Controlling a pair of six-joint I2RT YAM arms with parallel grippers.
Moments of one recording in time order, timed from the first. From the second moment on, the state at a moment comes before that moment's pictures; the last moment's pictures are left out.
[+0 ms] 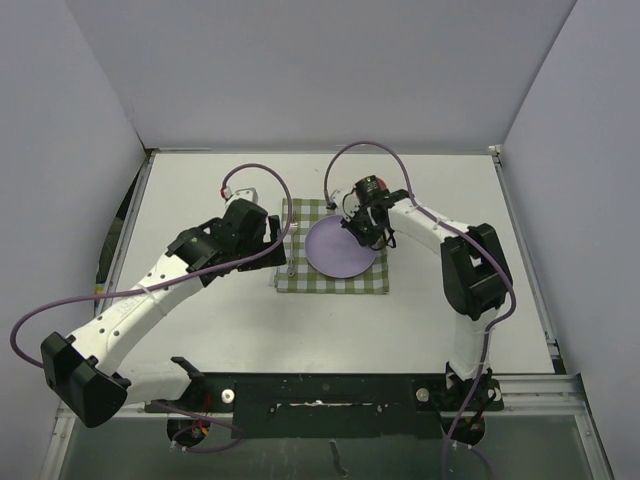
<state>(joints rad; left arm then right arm) -0.67 1.23 1.20 -0.89 -0.30 -0.70 0.47 1.94 1.42 -0.62 -0.11 -0.49</state>
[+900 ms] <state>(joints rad) -0.67 1.23 1.16 -0.87 -0.28 -0.70 0.43 1.89 1.33 -0.57 -0.04 -0.50</state>
